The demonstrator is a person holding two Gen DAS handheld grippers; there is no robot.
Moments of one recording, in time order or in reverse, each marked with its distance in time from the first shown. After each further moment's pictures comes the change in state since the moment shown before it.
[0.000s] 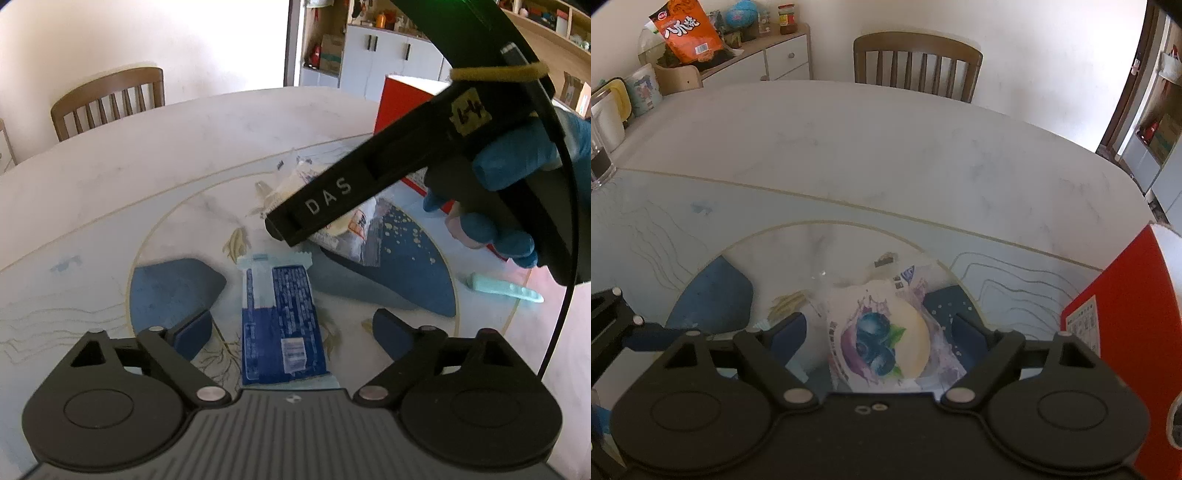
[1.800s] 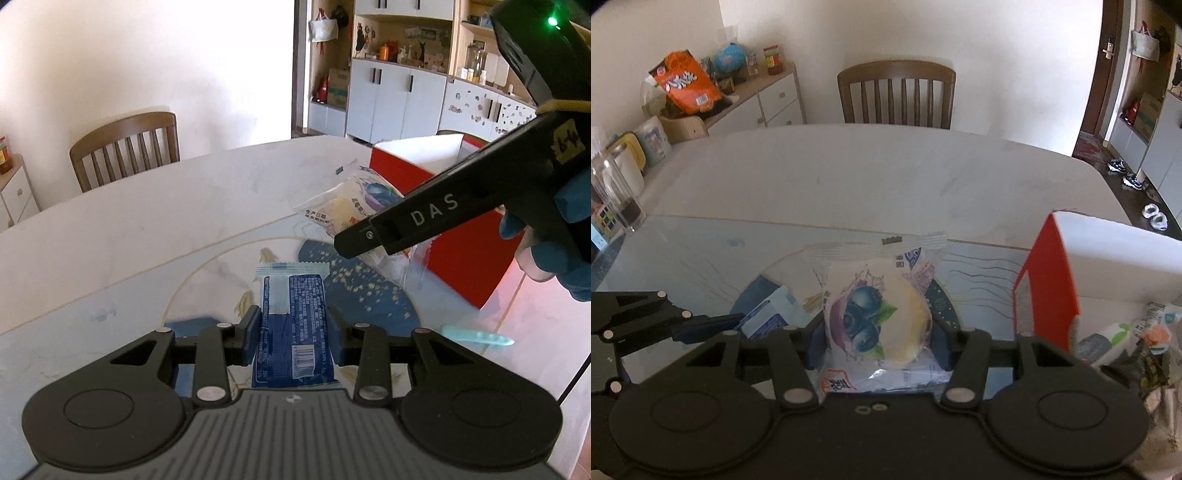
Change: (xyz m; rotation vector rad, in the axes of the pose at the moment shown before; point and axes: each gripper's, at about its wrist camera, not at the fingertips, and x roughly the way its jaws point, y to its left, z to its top) left arm -0.063 -0.013 0.032 0.010 -0.113 0.040; right arm -0.100 -0.015 -0.014 0.123 -0.082 0.030
